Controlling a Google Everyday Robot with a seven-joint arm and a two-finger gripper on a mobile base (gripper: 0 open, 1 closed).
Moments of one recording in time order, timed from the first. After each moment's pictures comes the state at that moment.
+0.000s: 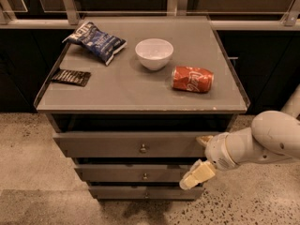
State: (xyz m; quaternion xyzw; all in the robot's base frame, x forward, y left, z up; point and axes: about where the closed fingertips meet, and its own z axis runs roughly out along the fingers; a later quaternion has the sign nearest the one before) arm 0.445 -0.141 0.669 -0.46 0.82 0.22 0.27
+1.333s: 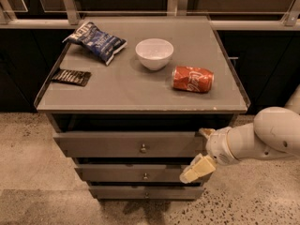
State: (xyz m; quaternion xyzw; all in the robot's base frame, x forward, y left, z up) arm 0.457 -0.147 0.687 -0.46 0.82 0.19 0.29
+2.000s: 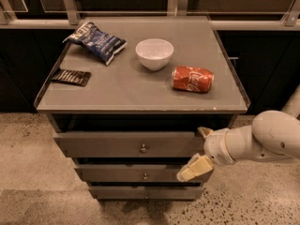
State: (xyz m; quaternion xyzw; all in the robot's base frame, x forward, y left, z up) arm 0.465 -0.139 0.677 -0.45 0.81 0.21 0.31
